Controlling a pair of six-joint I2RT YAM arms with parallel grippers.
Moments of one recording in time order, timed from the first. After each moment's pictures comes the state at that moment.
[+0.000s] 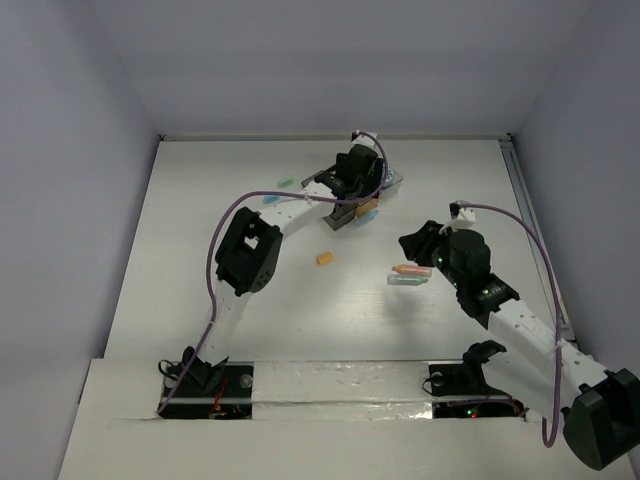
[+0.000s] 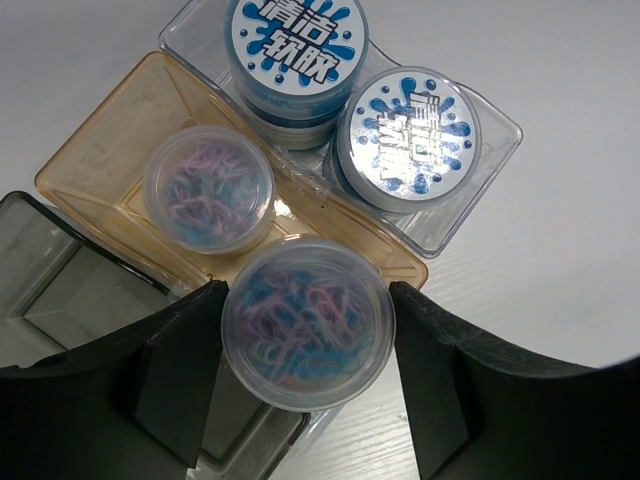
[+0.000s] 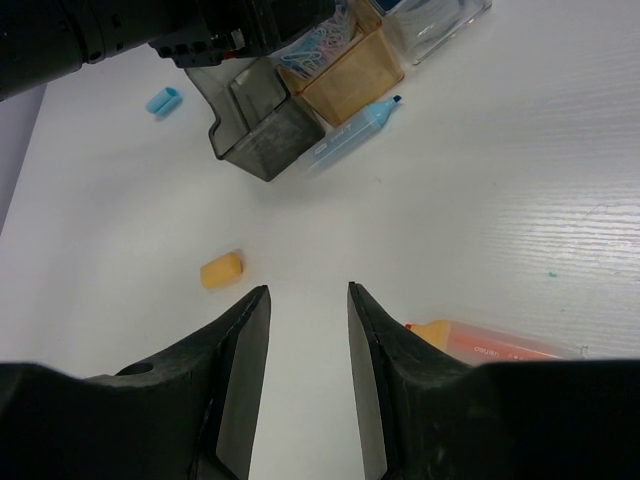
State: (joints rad) left arm -0.72 2.25 1.89 -0.24 -0.28 -0.36; right arm 0.44 0.86 0.47 0.08 0.07 0.57
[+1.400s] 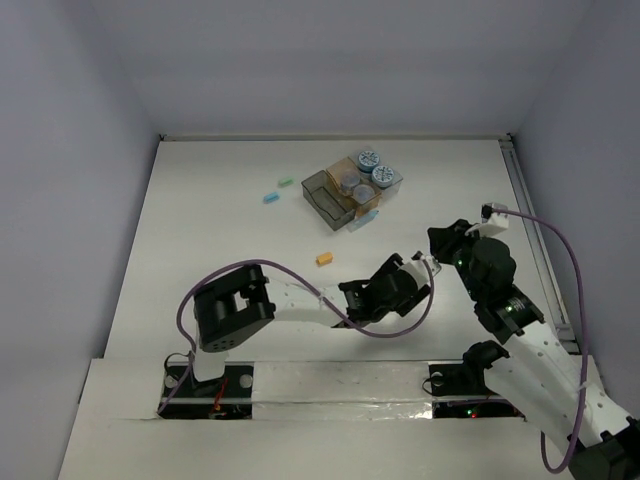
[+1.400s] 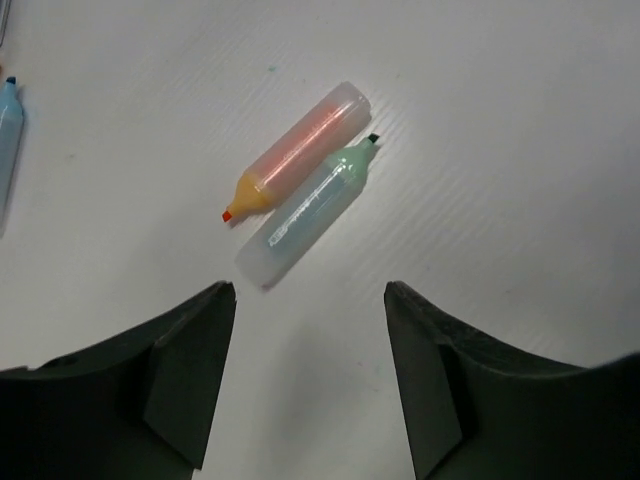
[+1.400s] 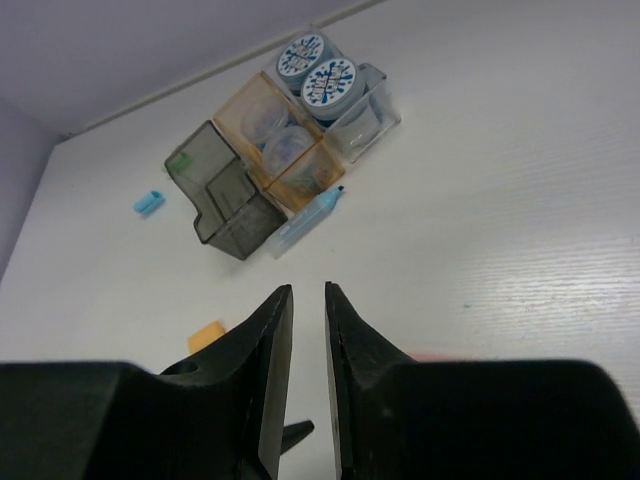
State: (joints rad) left arm -1.30 1.85 1.13 0.17 -0.44 -0.14; right arm 0.44 0.63 0.53 -0.07 0.25 0.54
